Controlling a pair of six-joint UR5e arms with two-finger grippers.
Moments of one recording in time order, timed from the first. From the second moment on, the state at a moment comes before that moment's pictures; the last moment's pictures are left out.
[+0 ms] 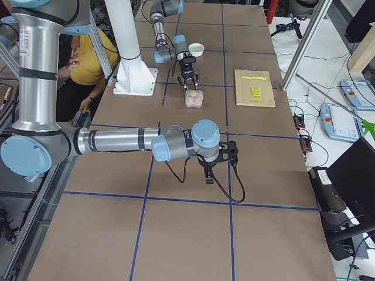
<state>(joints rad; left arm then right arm) -0.29 -2.38 -1.25 -2.79 -1.53 -0.30 1.53 -1.68 1.76 -1.40 2.46 0.16</state>
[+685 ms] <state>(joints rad) -0.37 -2.37 -1.30 -2.74 -1.61 -0.35 1.53 -1.68 1.76 -1.40 2.46 0.16</state>
